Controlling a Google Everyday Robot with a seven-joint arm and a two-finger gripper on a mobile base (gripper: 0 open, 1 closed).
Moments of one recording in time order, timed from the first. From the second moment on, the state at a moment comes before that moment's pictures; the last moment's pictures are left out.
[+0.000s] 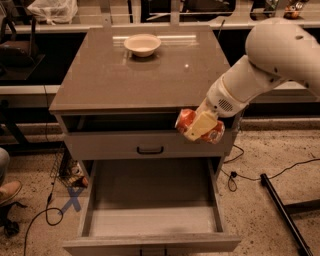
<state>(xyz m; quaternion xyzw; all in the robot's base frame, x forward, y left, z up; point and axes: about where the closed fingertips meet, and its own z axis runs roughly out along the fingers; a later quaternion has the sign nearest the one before) 0.551 -0.103 0.820 -0.54 0.80 0.14 0.22</state>
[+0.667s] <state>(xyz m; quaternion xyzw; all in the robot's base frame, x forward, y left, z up) 0.510 -0.086 0.723 -0.45 0.84 0.22 0.21</state>
